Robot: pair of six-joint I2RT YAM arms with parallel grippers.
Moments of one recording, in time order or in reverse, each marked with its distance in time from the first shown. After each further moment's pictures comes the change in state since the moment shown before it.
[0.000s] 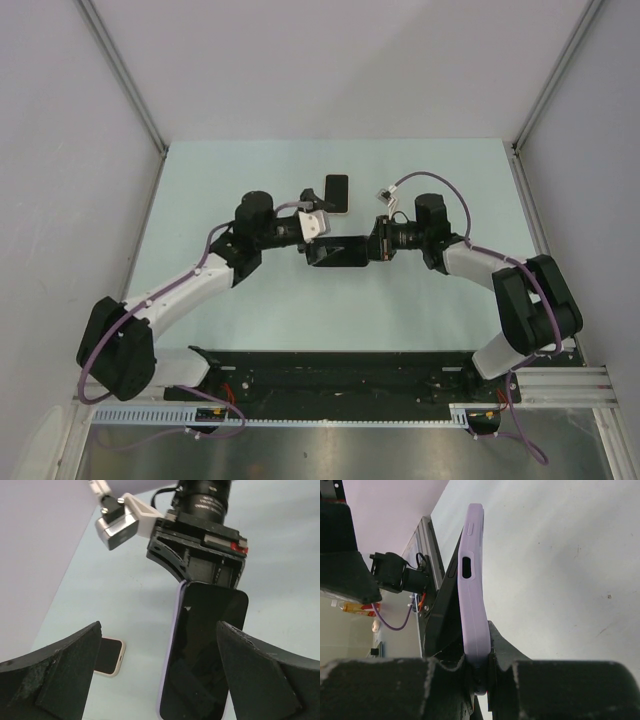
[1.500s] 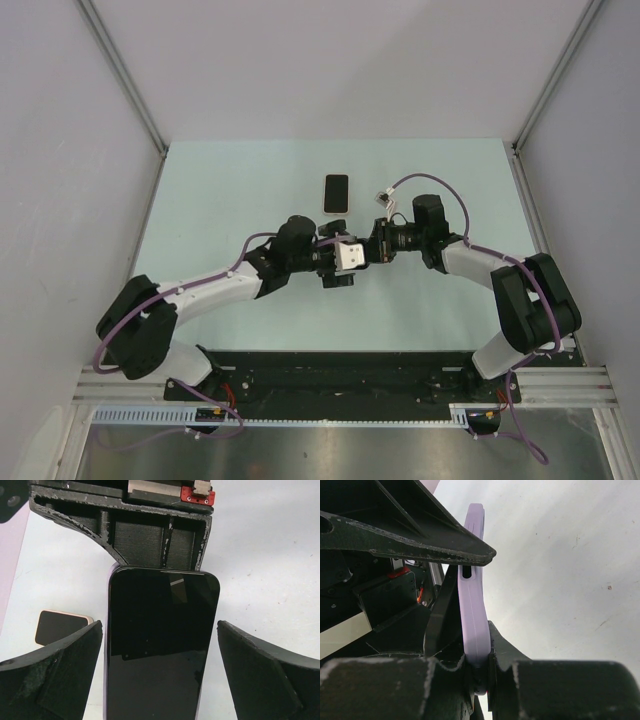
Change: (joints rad) left arm -0.242 0.131 -0.027 -0.114 -0.318 0.179; right arm 0.006 0.015 0.012 -0.069 0.004 -0.040
